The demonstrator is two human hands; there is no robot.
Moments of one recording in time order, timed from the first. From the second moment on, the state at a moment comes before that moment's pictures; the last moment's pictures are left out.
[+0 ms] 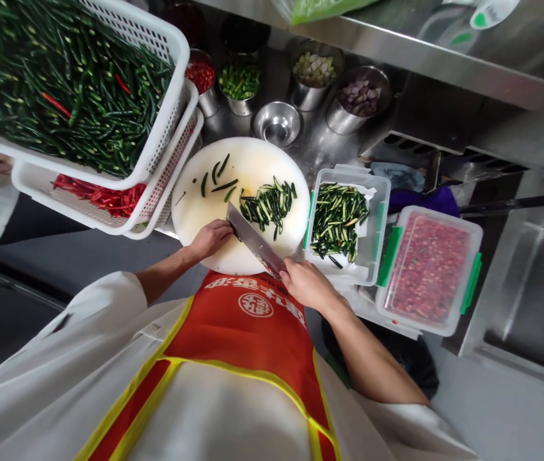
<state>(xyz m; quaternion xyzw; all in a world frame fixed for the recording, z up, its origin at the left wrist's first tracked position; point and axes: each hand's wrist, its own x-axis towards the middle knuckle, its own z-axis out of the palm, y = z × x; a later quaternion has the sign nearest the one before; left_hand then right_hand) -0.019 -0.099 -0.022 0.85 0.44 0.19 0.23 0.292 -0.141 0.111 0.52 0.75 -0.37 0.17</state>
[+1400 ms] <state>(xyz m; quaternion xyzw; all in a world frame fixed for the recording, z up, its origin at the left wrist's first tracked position) -0.017 -0.079 -0.017 0.90 0.36 0.14 0.20 0.275 -0.150 0.100 0.58 0.72 -0.36 0.15</state>
